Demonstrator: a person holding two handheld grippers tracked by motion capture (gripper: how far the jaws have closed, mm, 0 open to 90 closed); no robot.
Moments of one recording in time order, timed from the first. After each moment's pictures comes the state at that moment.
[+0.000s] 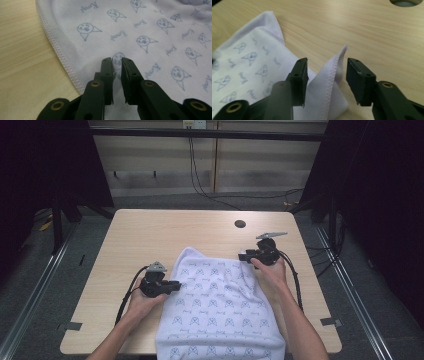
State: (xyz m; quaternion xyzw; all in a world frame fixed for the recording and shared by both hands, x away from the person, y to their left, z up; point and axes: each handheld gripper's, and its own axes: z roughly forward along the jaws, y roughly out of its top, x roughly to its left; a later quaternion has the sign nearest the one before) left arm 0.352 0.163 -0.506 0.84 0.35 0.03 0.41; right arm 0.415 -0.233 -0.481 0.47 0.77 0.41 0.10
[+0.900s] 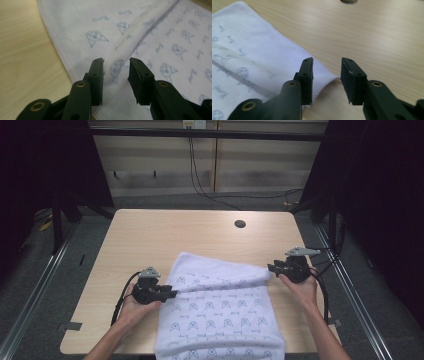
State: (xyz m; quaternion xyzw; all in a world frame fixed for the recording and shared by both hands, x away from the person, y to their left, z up) left arm 0.333 0.180 -0.493 0.83 0.36 0.02 0.42; right arm 0.330 -0.294 -0.461 0.48 0.76 0.38 0.21
